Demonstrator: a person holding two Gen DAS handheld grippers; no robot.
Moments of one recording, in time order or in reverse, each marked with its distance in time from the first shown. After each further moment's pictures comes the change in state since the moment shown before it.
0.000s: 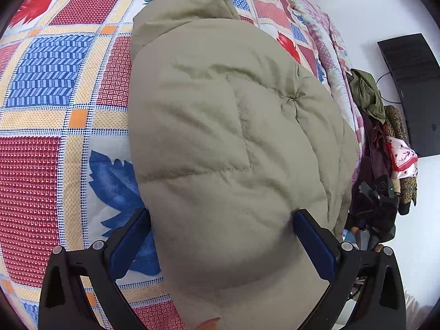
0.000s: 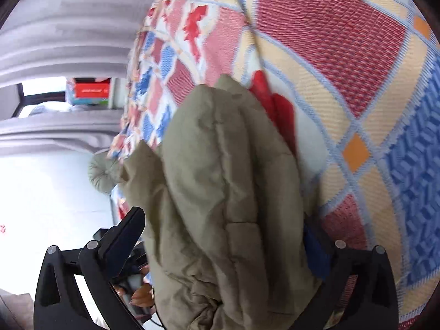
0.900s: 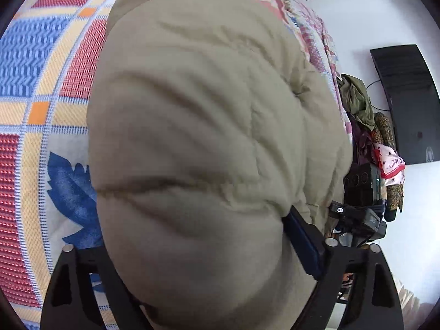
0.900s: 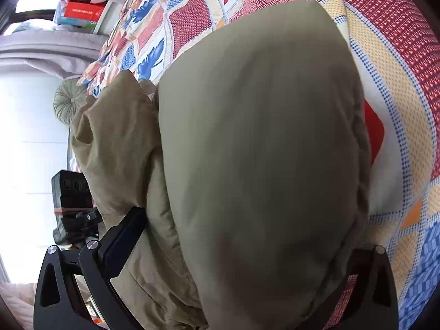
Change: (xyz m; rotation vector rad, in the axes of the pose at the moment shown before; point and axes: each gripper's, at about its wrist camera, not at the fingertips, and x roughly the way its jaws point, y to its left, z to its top) left arm 0.030 -0.012 0.008 -0.023 -0.010 -0.099; right arm 0.075 0.039 0.005 -0.243 0.252 -0.245
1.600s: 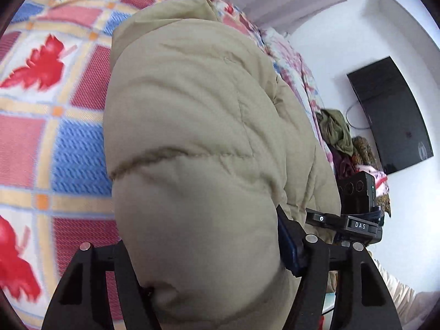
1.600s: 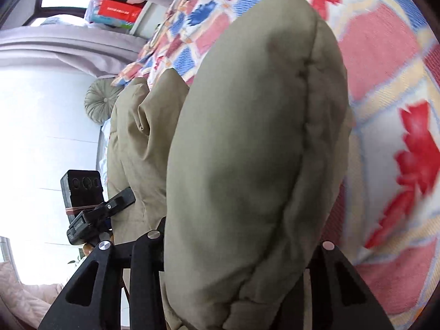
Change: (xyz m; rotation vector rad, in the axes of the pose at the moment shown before) left arm -0.145 0.021 0.058 0.089 -0.190 -0.008; right arm -0.001 0.101 0.007 -0.086 -0.050 0.132
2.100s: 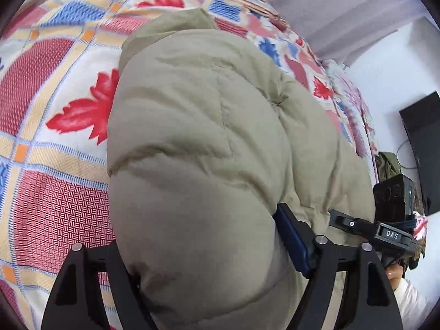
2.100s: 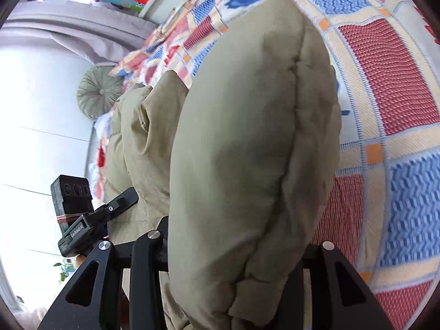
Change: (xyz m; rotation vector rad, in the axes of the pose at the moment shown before) left arm -0.011 0.160 0.080 -0.102 -0.101 0.211; right arm 0.145 0.051 0.092 -0.106 0.031 -0.050
